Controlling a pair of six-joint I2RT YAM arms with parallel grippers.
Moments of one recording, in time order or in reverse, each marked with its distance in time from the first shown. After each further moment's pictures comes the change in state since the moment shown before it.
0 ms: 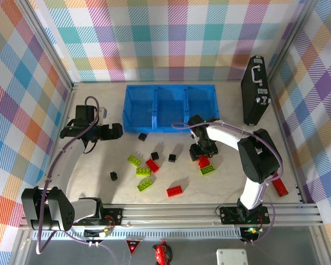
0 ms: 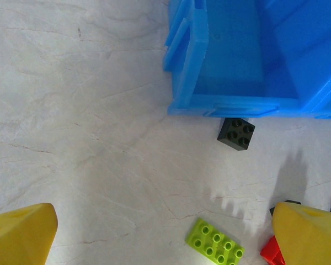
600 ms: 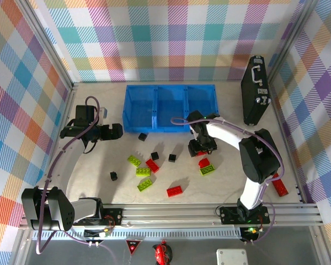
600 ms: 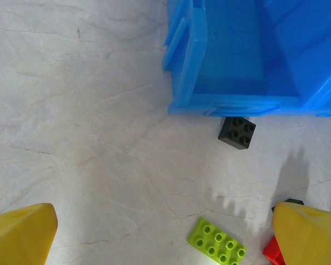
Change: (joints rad) left arm 0.000 0.000 0.000 0.000 0.000 0.014; right arm 0.000 0.000 0.079 -0.037 0.015 0.000
